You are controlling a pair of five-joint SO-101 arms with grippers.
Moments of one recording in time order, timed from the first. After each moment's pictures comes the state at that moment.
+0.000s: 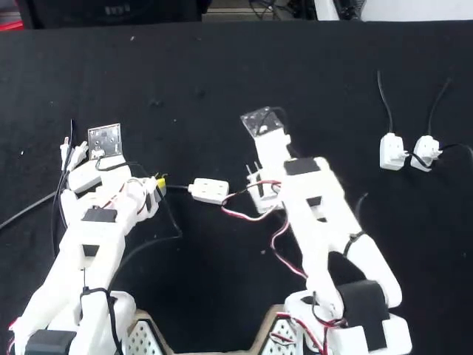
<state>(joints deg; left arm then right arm) -3.1 -35.1 70.6 22.4 9.9 -10.6 -14.4 45.1 54.2 17.7</state>
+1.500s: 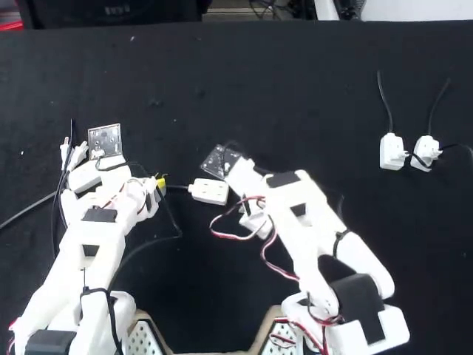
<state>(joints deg) -3.1 -35.1 70.6 22.4 9.9 -17.6 -12.1 52.1 50.8 36.9</state>
